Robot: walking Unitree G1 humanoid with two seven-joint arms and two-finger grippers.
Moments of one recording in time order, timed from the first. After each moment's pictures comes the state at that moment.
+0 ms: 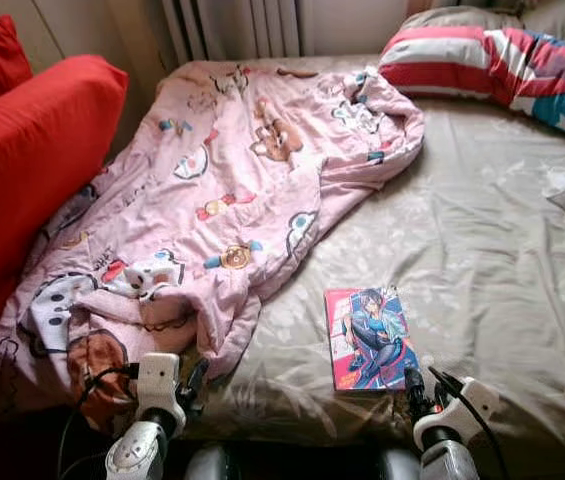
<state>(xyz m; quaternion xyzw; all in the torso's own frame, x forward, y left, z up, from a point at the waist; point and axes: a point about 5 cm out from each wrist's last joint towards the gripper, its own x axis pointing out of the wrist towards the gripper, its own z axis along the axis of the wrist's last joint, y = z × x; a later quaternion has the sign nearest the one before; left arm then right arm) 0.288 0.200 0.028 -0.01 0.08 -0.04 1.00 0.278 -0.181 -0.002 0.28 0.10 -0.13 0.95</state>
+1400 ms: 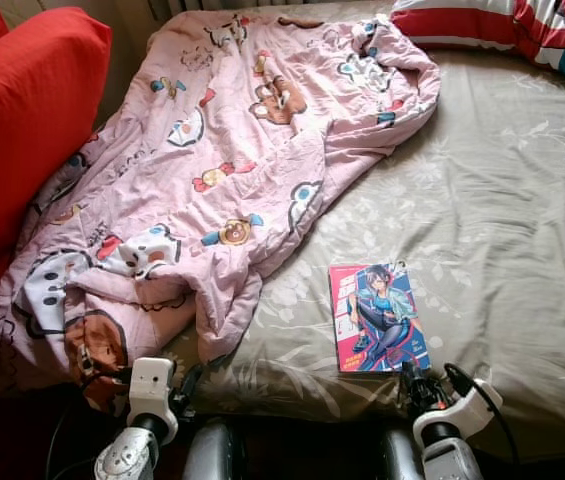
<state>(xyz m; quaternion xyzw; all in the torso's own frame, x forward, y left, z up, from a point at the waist) 0.285 0.203 0.035 0.01 0.08 -0.05 1.00 0.281 -0.176 0.001 0.38 0.07 -0.07 0.92</state>
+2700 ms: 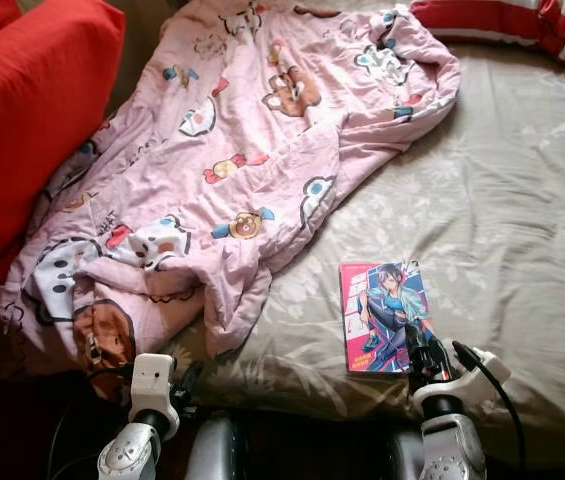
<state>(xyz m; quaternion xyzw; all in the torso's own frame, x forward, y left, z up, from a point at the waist) 0.287 0.203 0.034 0.00 0.08 -0.04 1.00 0.299 -0.174 0.039 0.39 -0.02 -0.03 0.92</state>
